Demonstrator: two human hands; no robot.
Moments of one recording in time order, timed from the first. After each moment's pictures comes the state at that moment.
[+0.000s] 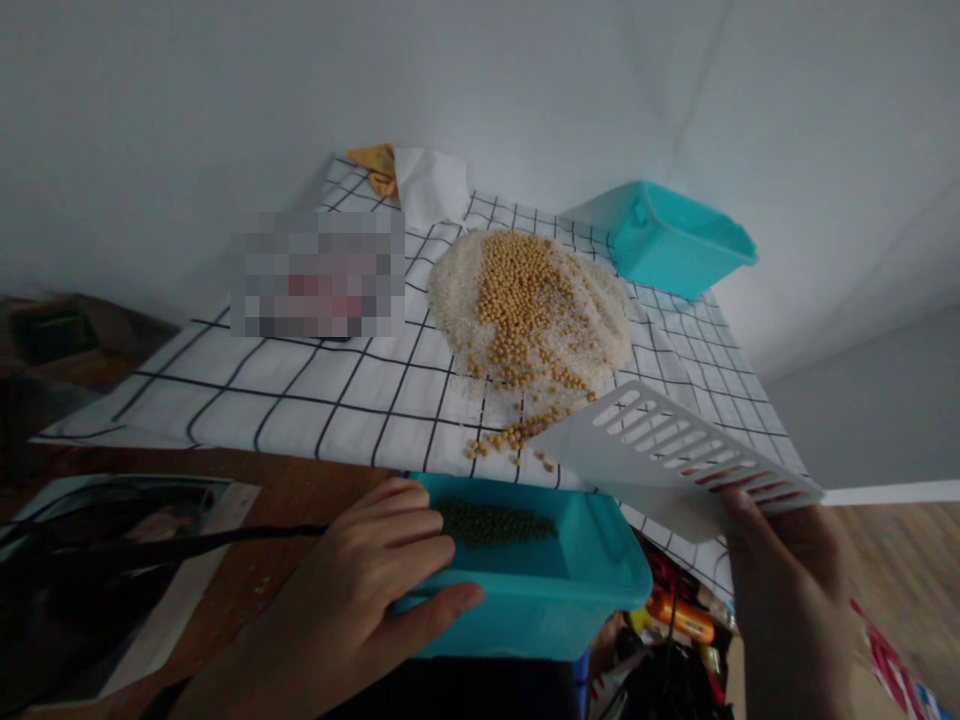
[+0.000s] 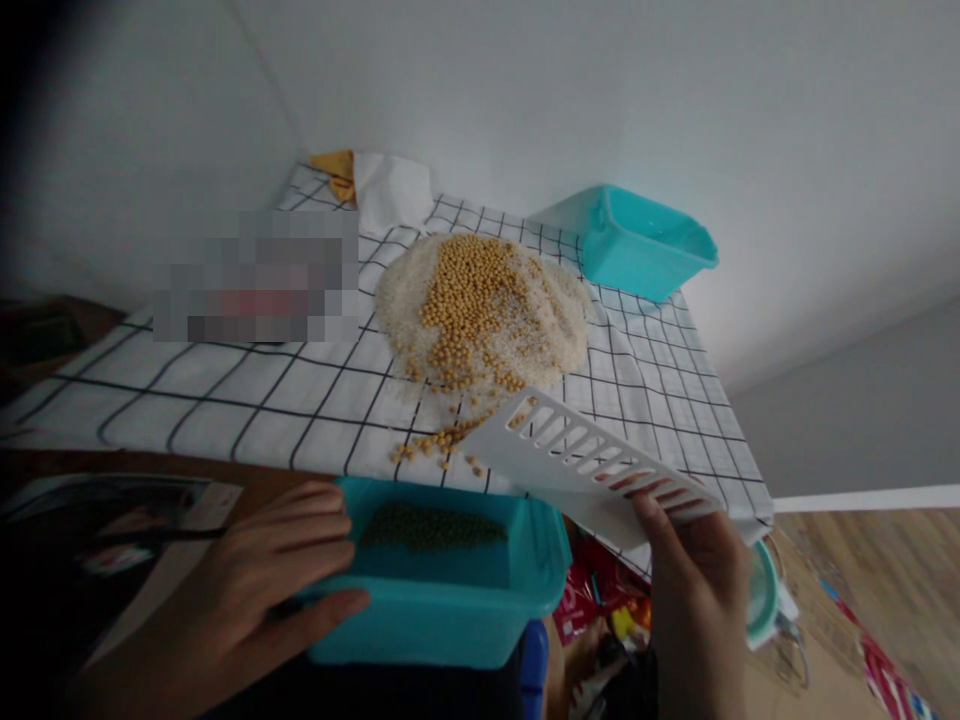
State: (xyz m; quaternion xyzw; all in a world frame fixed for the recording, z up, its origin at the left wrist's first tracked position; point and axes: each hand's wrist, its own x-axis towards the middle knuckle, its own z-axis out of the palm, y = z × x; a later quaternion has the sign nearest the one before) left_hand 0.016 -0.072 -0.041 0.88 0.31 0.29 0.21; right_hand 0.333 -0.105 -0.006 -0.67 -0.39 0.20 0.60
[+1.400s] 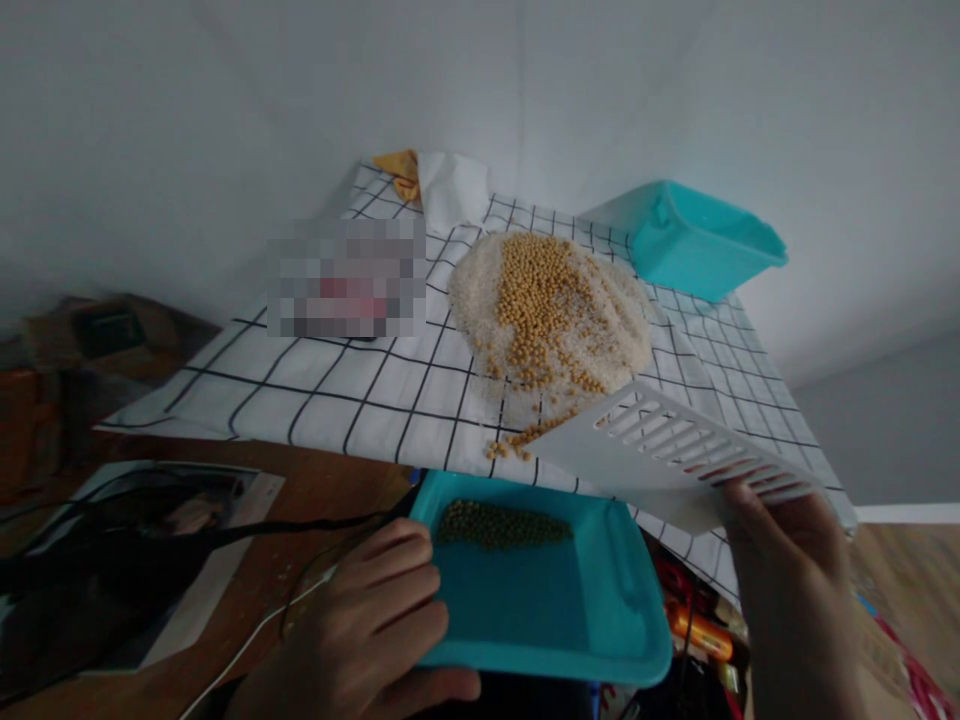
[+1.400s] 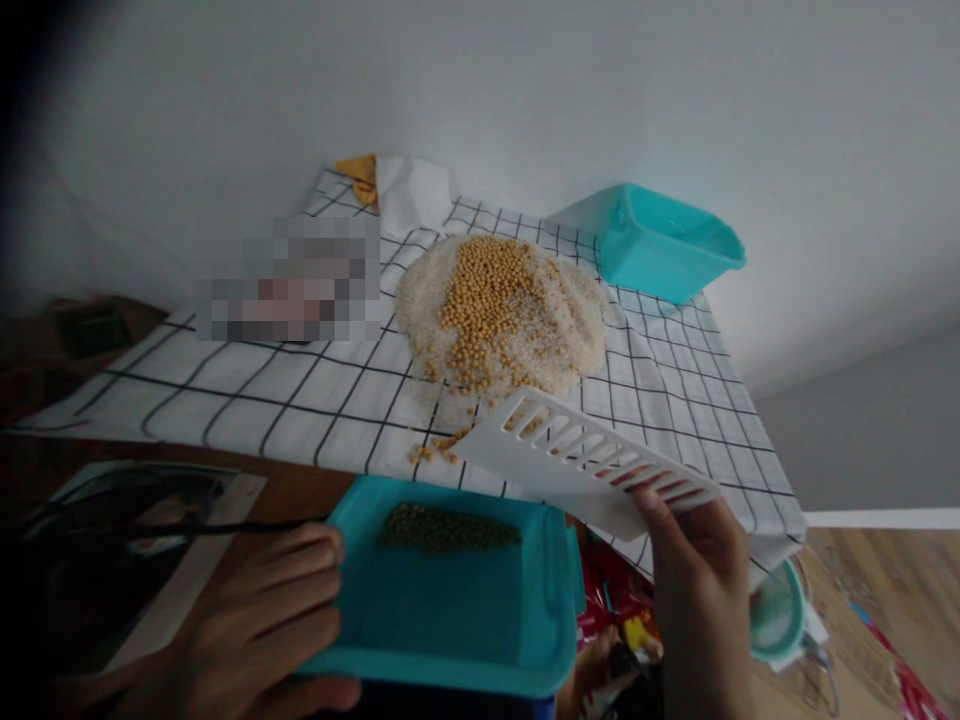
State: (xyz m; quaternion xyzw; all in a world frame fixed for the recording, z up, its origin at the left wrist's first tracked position) left_hand 0.012 -0.092 -0.051 0.89 0.27 0.37 0.07; right_hand 0.327 -0.089 -0.009 -0.63 -0.39 0.28 0.61
